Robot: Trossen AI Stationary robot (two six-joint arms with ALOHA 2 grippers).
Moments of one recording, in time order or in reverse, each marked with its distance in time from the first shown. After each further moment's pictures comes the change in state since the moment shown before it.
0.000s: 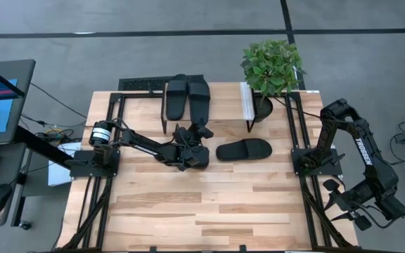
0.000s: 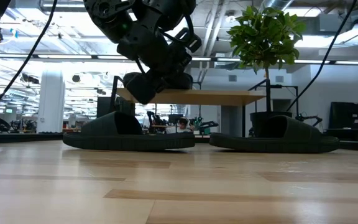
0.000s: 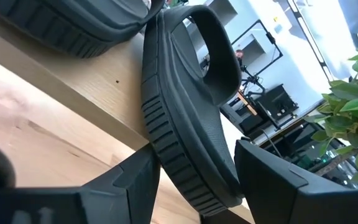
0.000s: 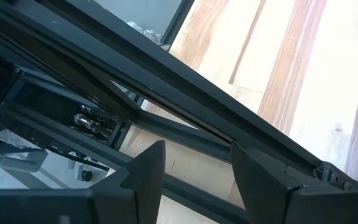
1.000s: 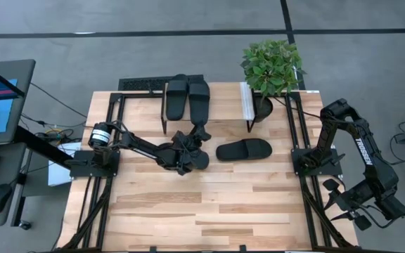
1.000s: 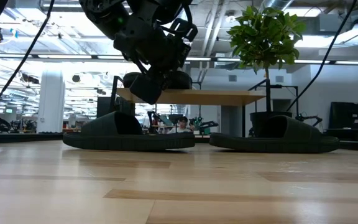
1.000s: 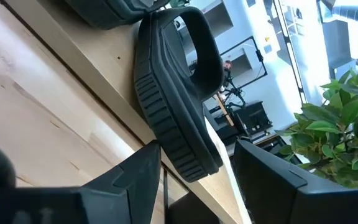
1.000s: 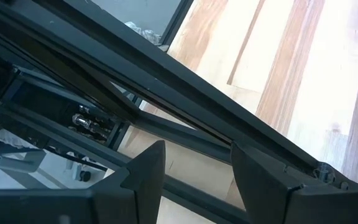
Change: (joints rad) left arm -0.046 0.000 0.000 0.043 -0.038 -0.166; right arm 0.000 0.000 0.000 -0.008 0.000 0.001
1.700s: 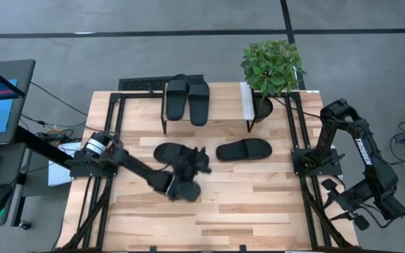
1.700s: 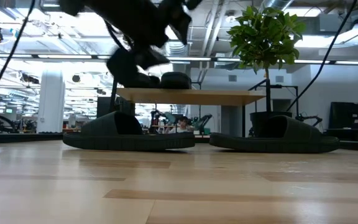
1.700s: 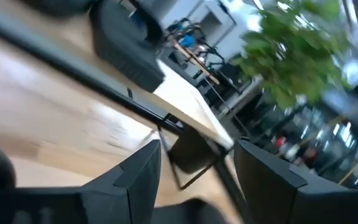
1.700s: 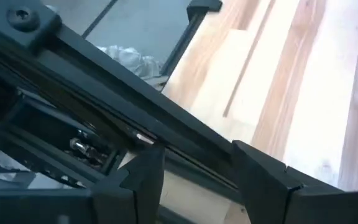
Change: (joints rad) left arm -0.268 0.000 0.000 0.028 -0.095 0.329; right arm 0.001 0.000 0.000 -0.021 0.117 -0.031
